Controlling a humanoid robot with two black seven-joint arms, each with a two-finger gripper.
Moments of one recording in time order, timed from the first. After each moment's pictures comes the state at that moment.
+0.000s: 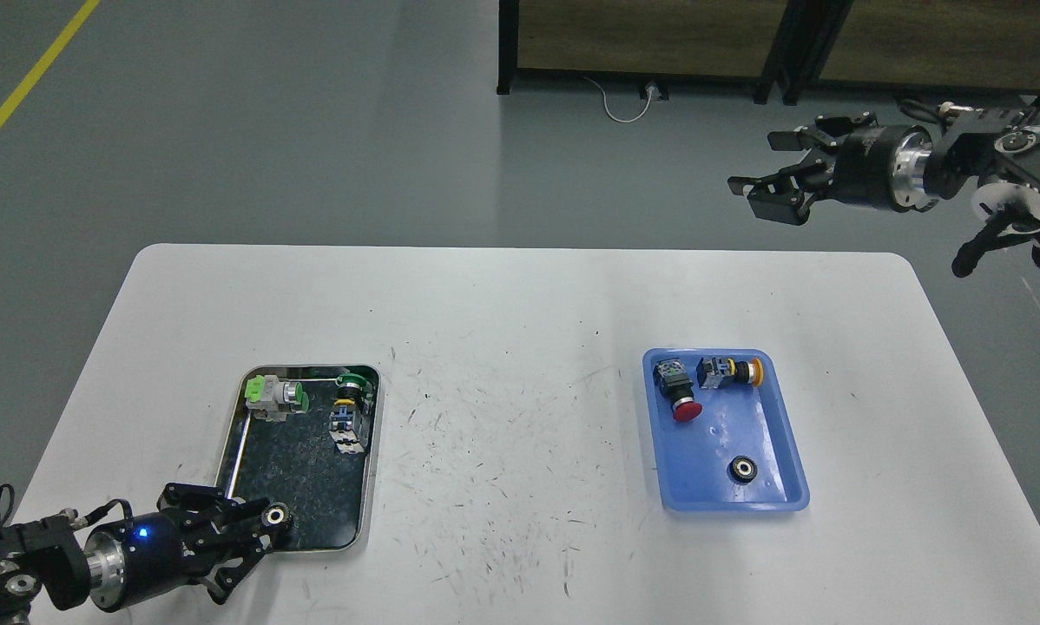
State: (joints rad) left arm -0.41 0.78 -0.15 -1.30 0.72 -0.14 -0.15; right arm 1.15 -0.64 0.18 0.70 -0.51 0.58 -0.02
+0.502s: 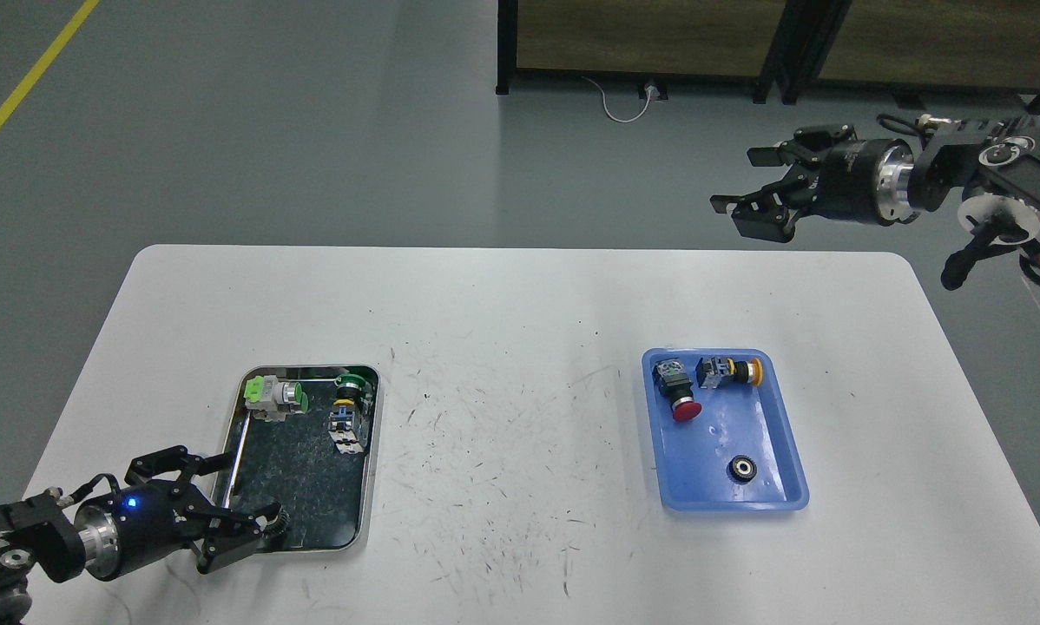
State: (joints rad) left arm -0.42 0.80 -0.26 -1.28 0.63 -0.10 -0.15; right arm 1.13 -0.68 0.14 0.85 -0.51 0.58 -0.02
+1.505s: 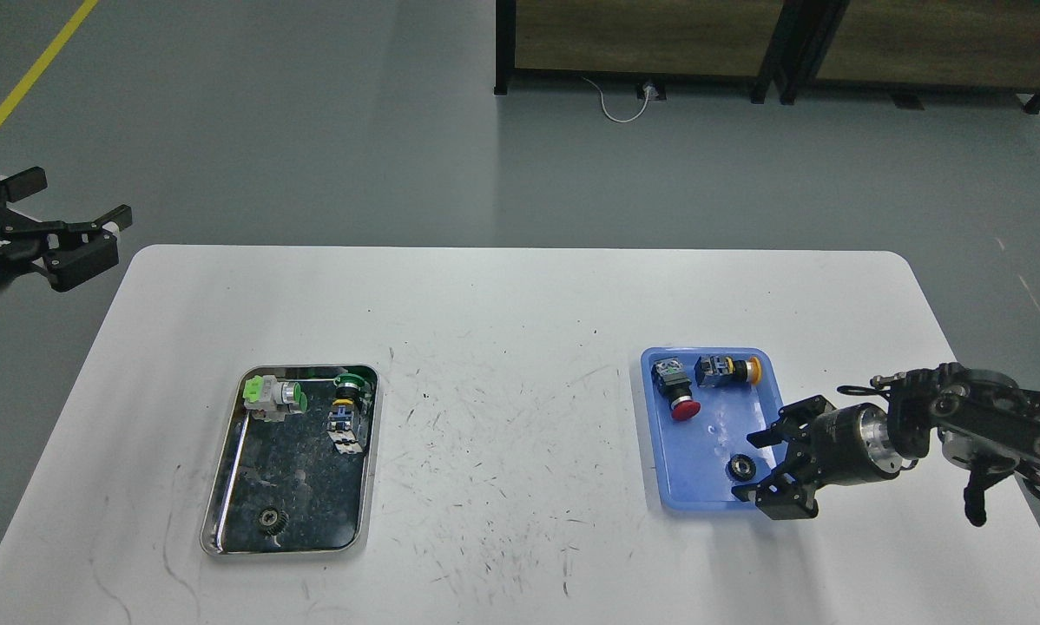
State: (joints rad) left arm -0.65 1.00 -0.56 -1.26 0.40 -0.15 -0.10; right arm 0.73 -0.72 0.03 1.00 -0.70 0.58 -0.03
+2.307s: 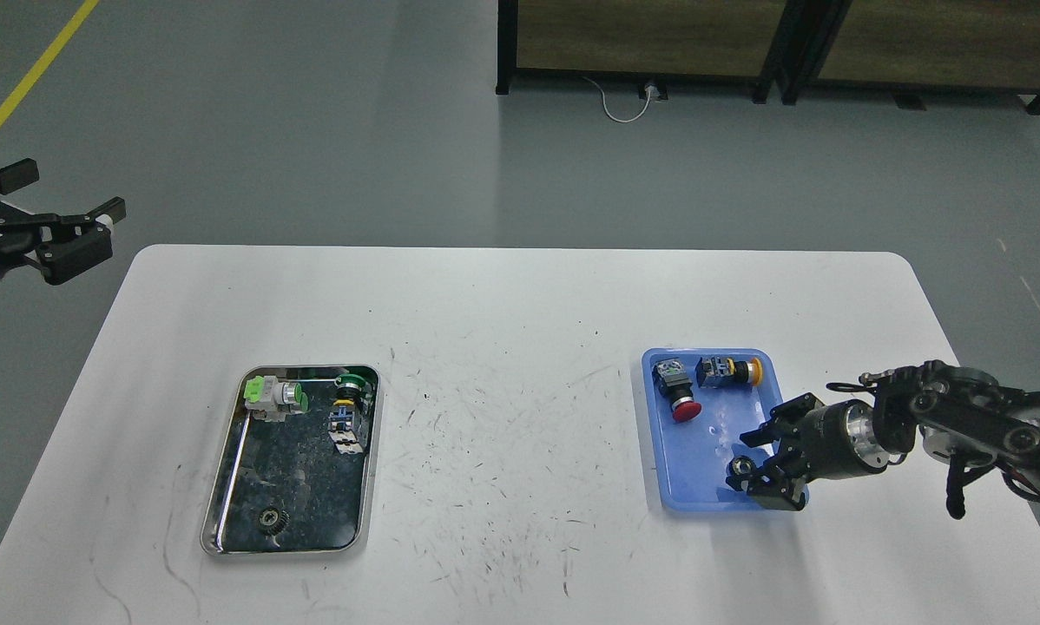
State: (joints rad) left arm -0.65 1.02 -0.57 -1.26 0.40 -0.15 -0.10; right arm 0.73 -0.68 0.03 0.93 -0.71 0.58 -0.04
